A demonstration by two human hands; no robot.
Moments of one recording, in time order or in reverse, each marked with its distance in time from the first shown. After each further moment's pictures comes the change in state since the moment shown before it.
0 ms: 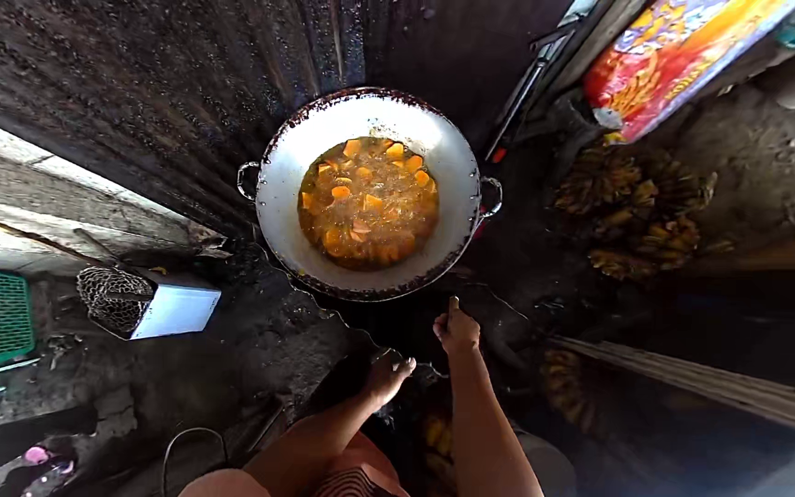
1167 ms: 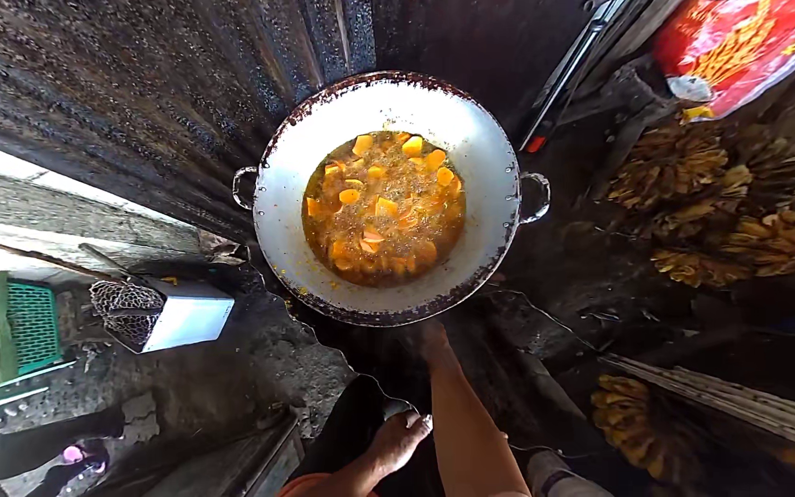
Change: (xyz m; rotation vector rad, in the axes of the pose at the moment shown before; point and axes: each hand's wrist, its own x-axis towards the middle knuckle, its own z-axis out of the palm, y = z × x) left_hand 0.014 -0.043 0.005 0.067 -0.065 0.079; right_hand 0.096 0.088 0.090 -0.356 -0.360 -0.016
